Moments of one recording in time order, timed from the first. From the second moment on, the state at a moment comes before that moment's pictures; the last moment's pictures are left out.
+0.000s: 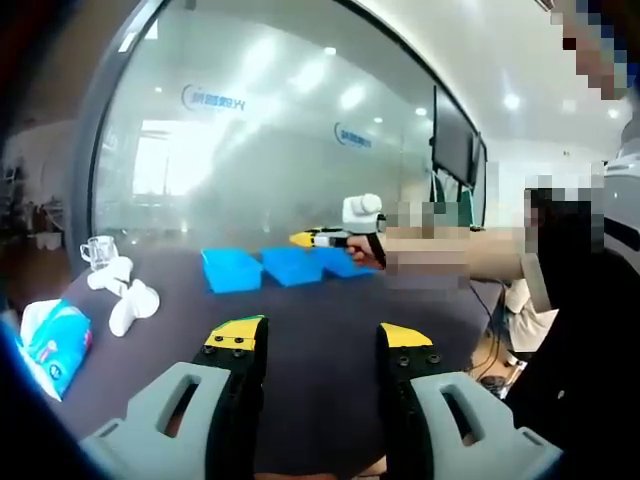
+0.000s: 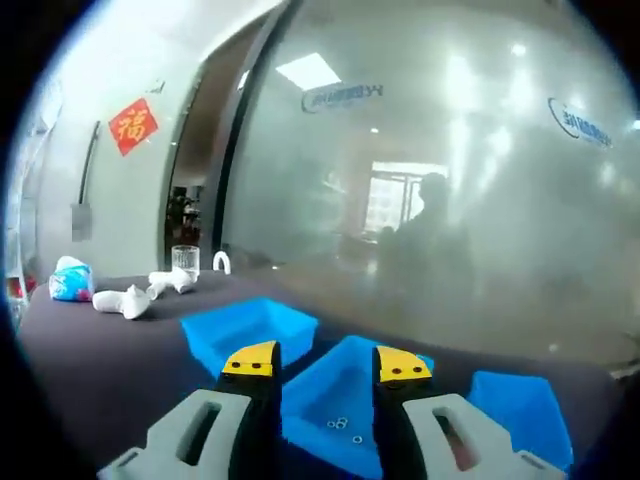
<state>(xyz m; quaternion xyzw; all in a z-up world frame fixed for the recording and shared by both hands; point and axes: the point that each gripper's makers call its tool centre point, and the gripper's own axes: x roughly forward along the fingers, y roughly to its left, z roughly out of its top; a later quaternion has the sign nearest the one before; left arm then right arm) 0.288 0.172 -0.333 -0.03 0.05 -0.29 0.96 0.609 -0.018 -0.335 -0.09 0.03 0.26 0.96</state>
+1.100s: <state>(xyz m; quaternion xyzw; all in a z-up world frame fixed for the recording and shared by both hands) 0.298 0.178 -0.341 0.00 0.04 -0.27 0.96 0.338 -0.196 -0.335 -0.01 -0.04 0.23 0.97</state>
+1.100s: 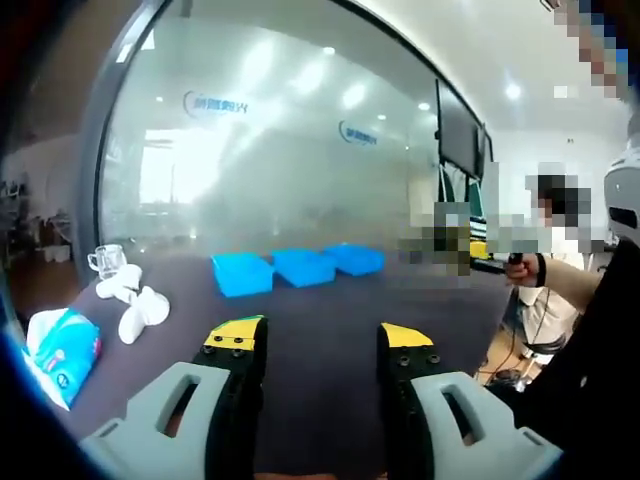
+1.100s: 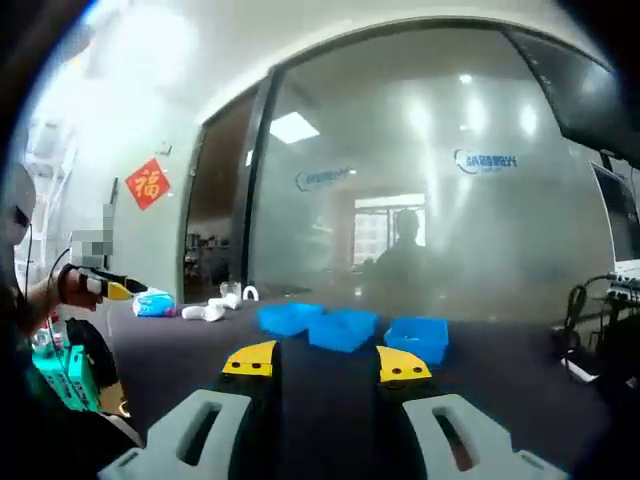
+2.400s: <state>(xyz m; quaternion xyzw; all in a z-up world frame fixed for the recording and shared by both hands) 0.289 0.183 -0.337 -0.01 0.03 -0.28 0.96 0.320 -0.217 -0.337 -0.02 -0.04 0.20 0.98</state>
